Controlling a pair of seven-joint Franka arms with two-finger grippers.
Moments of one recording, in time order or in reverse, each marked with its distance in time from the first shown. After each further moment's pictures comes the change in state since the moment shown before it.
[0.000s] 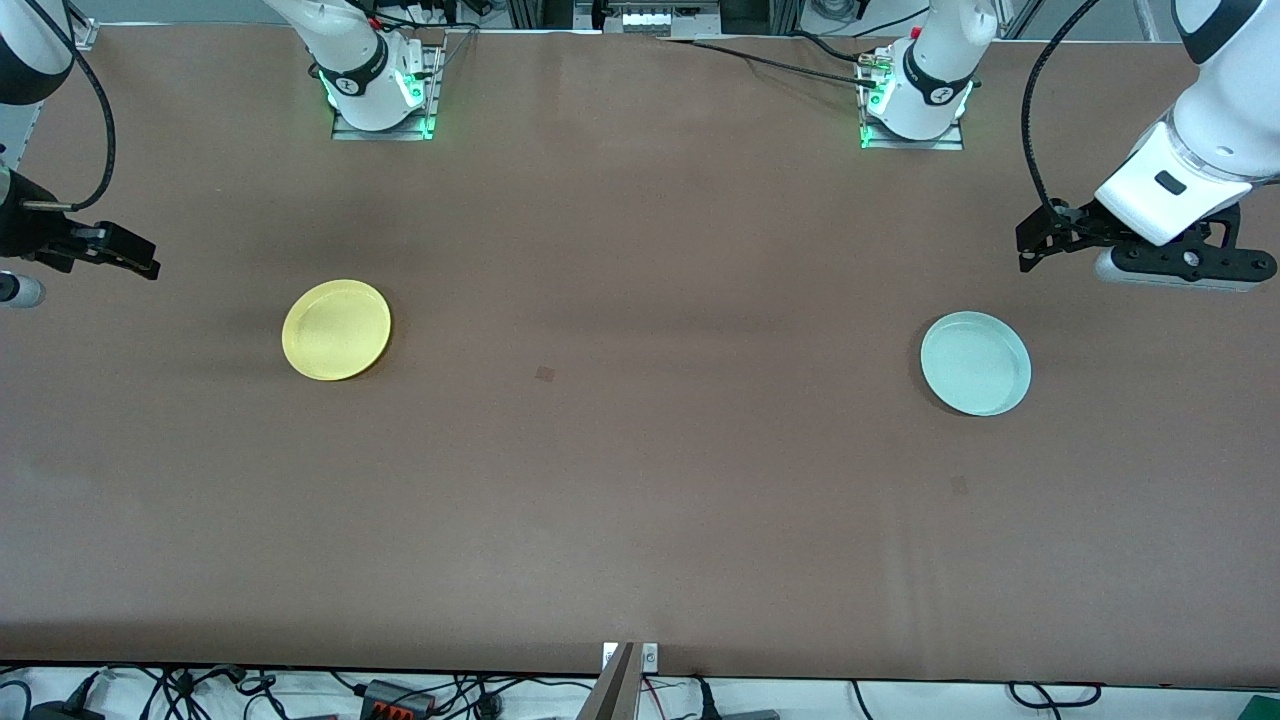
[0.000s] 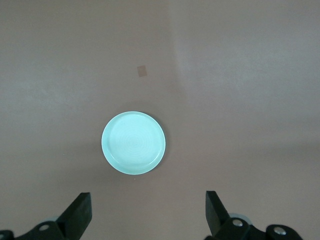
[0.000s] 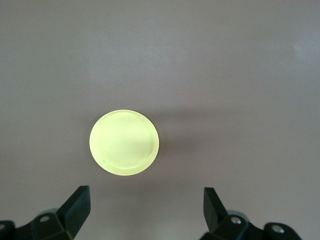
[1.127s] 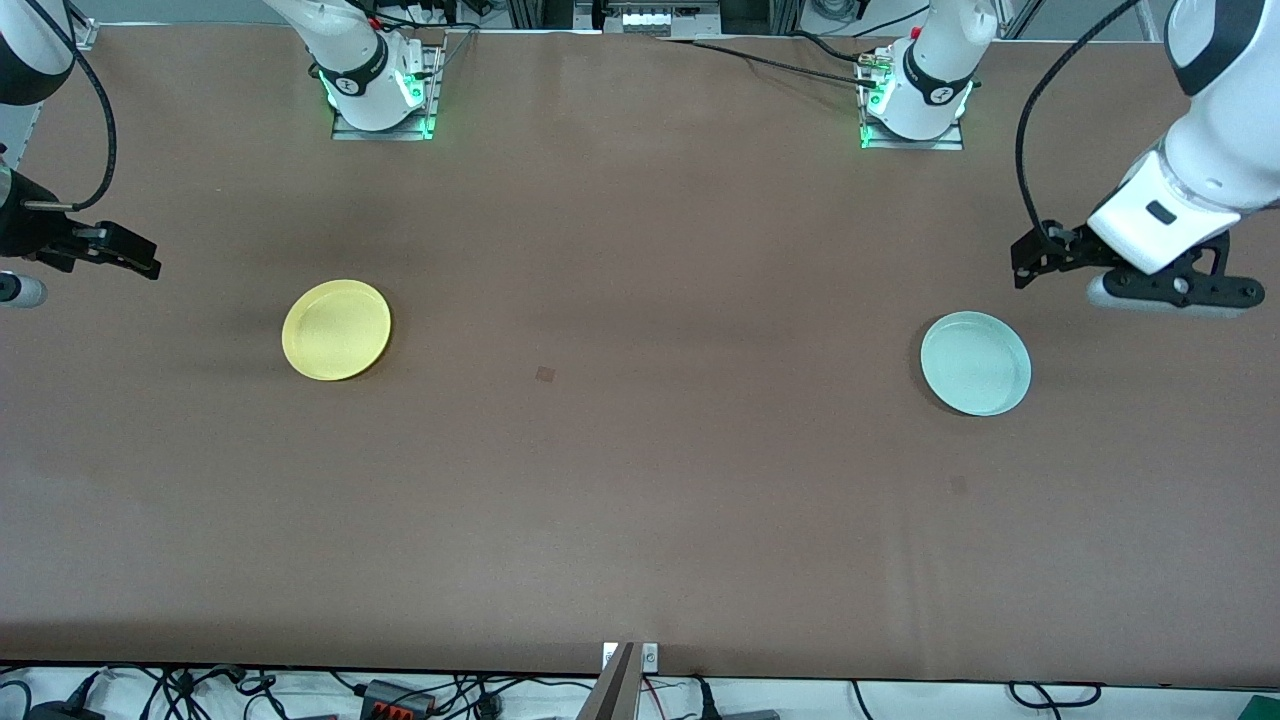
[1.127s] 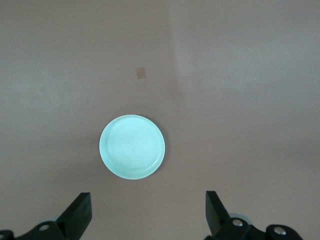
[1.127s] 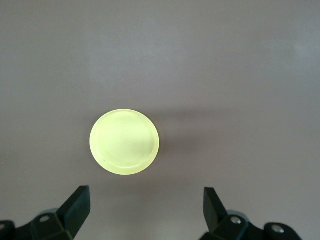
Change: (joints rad) left arm 0.001 0.091 0.001 0.064 0.000 0.001 -0.001; right arm 0.000 0.000 0.001 -0.001 0.001 -0.002 0.000
